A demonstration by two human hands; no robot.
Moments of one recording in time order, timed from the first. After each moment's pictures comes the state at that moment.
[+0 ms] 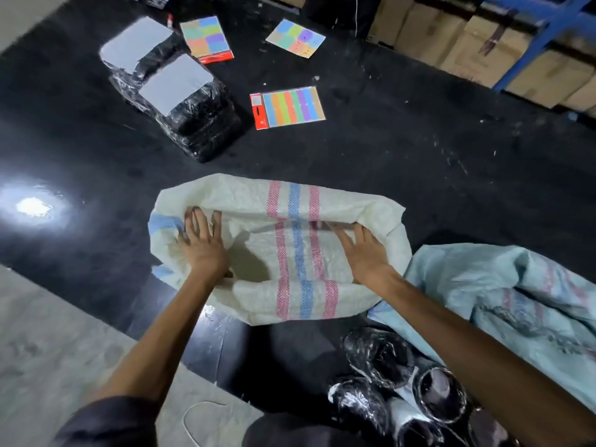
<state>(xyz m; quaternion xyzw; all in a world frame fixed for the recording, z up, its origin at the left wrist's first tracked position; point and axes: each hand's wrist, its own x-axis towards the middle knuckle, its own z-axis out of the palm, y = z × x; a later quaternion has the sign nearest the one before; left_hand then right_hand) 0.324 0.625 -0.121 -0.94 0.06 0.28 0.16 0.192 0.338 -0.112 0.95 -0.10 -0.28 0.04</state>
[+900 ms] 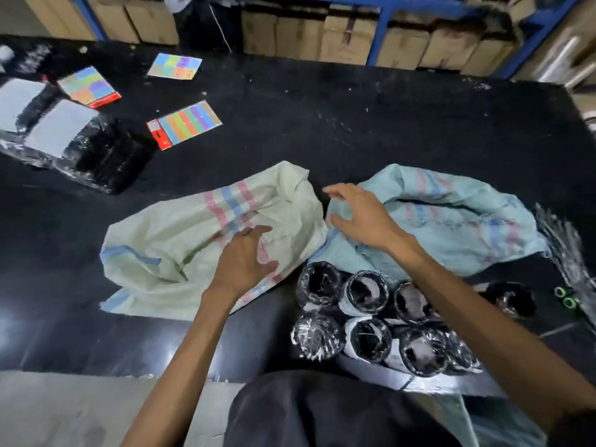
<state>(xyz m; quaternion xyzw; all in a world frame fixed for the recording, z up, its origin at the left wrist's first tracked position) 0.151 0.519 -0.030 -0.87 0.38 0.23 -0.24 0.017 0.280 0.003 0.93 -0.21 0.05 -0.28</state>
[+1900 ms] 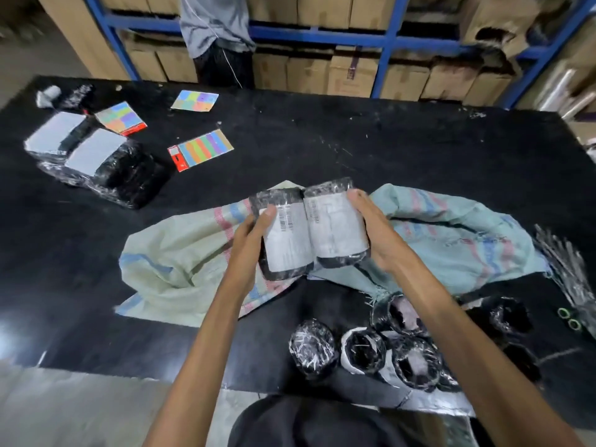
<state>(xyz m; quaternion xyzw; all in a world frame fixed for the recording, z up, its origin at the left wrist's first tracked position) 0.108 0.498 0.047 -0.64 0.11 0.34 -0.68 -0.016 0.300 0.044 0.58 -0.29 0.12 -0.75</state>
